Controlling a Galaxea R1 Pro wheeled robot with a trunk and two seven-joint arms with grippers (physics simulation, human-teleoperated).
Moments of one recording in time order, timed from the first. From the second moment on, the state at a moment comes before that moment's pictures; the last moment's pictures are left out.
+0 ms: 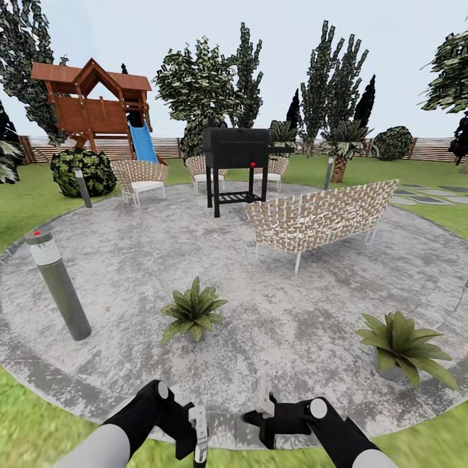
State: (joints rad) left arm -0.61 -0.06 -0.09 -0.43 -0.93 0.02 -1.03; right arm -0.51 0.02 0.20 -0.52 0.48 -0.35 0.90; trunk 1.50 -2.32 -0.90
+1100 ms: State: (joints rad) left arm -0.61 -0.16 -0.09 -0.44 -0.93 0.03 -0.98; right arm -0.51 0.03 0.20 -0.52 0.48 -0.35 0.90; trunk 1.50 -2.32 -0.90
